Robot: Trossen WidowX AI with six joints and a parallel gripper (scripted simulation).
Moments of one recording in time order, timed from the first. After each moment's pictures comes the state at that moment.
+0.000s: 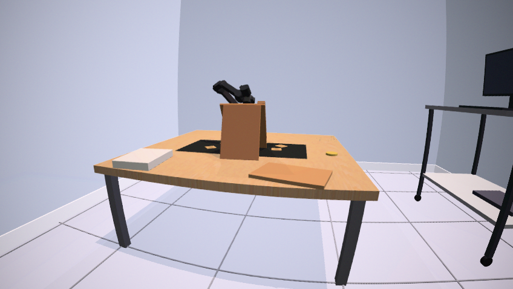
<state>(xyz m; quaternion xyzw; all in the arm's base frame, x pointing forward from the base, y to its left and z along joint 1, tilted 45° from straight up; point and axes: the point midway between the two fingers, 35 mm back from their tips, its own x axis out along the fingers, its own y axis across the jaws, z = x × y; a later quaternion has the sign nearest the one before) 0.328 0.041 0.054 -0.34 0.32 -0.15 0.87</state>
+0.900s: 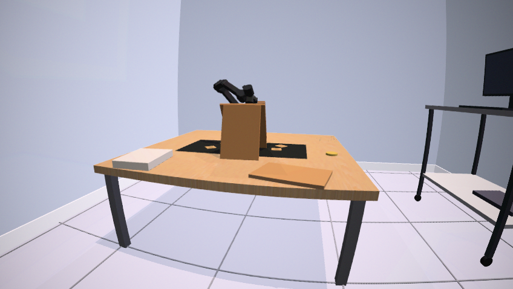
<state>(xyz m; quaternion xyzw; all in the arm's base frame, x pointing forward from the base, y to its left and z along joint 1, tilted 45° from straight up) 0.329 0.052 0.044 -0.34 0.32 -0.15 0.87</state>
